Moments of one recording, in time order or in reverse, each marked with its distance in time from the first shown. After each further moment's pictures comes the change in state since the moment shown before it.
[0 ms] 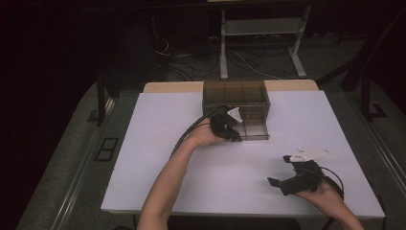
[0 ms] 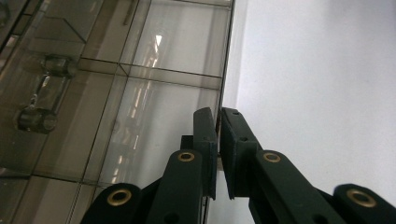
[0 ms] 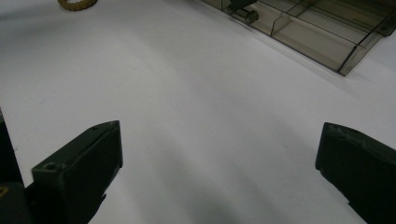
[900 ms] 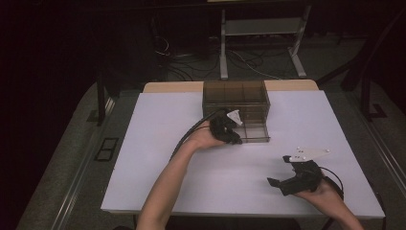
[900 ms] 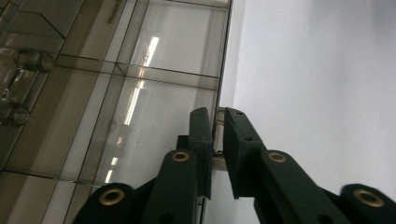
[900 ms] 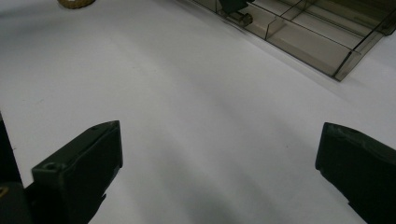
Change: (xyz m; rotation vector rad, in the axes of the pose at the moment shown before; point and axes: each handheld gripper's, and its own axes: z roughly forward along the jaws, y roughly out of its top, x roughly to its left) left arm -0.008 -0.002 -0.001 -0.007 -0.019 -0.031; right arm 0.001 0.000 0.001 0.006 -0.004 -0.002
